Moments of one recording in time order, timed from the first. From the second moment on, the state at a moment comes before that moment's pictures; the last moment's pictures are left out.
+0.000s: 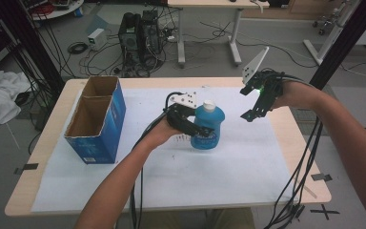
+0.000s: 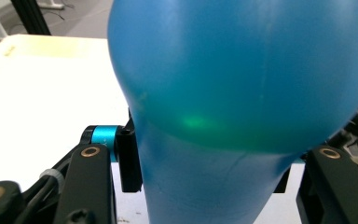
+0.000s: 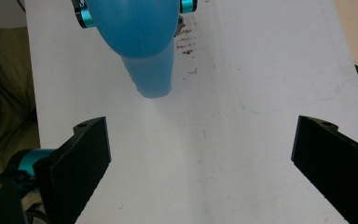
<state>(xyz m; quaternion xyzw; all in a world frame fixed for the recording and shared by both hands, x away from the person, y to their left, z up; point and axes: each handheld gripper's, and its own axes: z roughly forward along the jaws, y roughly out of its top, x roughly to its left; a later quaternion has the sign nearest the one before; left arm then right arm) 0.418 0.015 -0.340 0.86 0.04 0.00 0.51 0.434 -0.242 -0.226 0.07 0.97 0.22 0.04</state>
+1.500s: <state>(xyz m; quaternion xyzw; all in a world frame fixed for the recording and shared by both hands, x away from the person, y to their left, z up) 0.420 0.005 -0.367 0.88 -0.03 -0.06 0.47 0.431 -0.248 -0.227 0.08 0.97 0.22 0.05</state>
